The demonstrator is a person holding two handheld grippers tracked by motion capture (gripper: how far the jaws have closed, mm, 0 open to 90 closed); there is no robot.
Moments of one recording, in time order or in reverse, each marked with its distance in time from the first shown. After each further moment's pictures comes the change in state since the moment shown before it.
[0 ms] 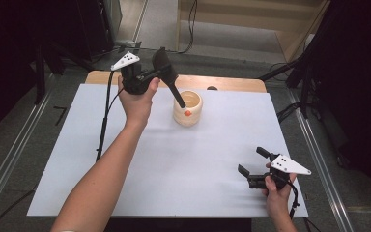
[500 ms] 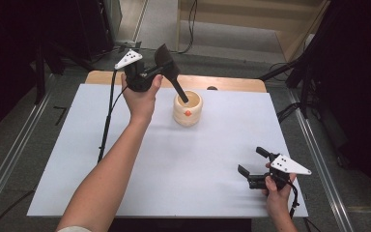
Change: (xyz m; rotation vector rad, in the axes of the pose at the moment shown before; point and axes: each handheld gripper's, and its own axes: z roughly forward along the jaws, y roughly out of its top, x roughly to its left) left arm 0.003 -0.002 0.012 -0.040 0.016 0.016; right arm 0.000 0.000 0.000 -0.004 0.014 -0.005
